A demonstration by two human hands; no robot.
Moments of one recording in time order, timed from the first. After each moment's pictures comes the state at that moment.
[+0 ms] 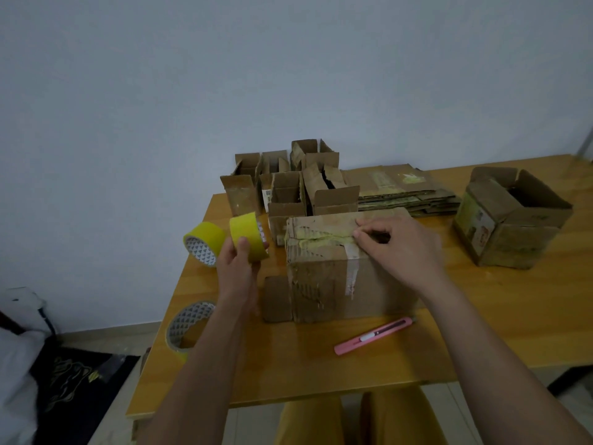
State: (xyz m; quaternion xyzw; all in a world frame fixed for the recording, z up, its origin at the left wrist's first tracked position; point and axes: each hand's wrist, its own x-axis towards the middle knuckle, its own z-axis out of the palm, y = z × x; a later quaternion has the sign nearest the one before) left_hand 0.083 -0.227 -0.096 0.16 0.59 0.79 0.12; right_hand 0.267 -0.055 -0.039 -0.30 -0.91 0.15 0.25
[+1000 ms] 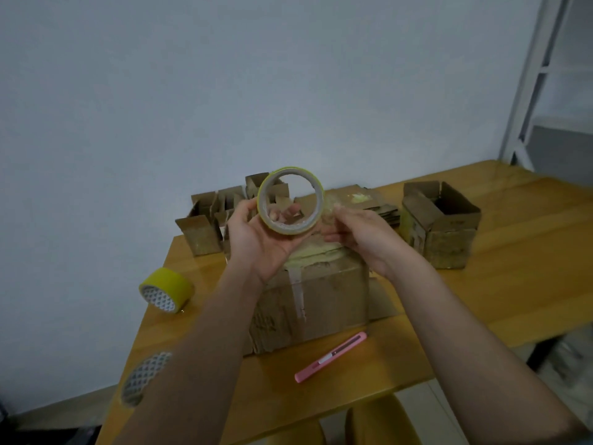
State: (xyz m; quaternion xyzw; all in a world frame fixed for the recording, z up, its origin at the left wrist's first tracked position) left_hand 0.156 -0.137 0.020 0.17 0.29 0.81 0.47; right_hand 0.285 -0.029 0.005 -0.27 -0.61 0.69 0.29
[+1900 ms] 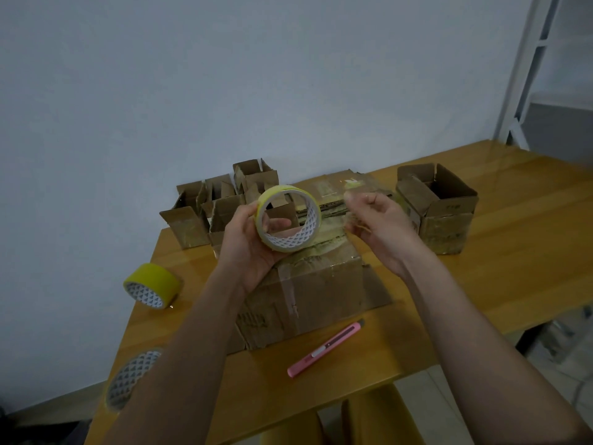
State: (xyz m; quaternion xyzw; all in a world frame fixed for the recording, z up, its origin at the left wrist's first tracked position) left_hand 0.148 -0.140 -0.004 0.25 0.48 0.73 0.42; right_hand 0.306 -0.001 -0.025 -0.24 -0.50 0.74 0.38
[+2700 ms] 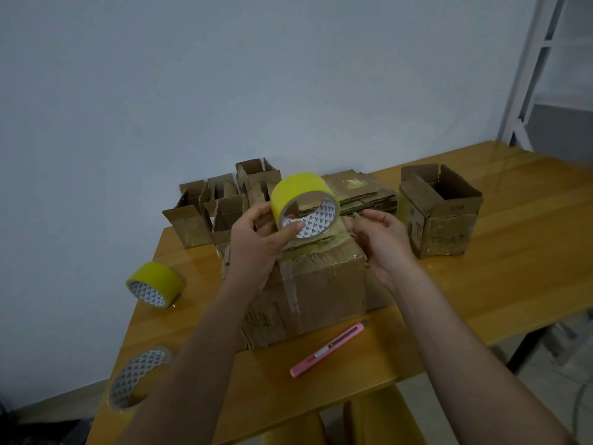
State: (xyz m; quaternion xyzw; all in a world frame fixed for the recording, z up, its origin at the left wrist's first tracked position) left_hand 0.159 -0.143 -0.010 0.38 0.61 0.67 0.18; right_hand 0.290 -0.011 -0.045 -0.33 -0.37 0.75 0.43
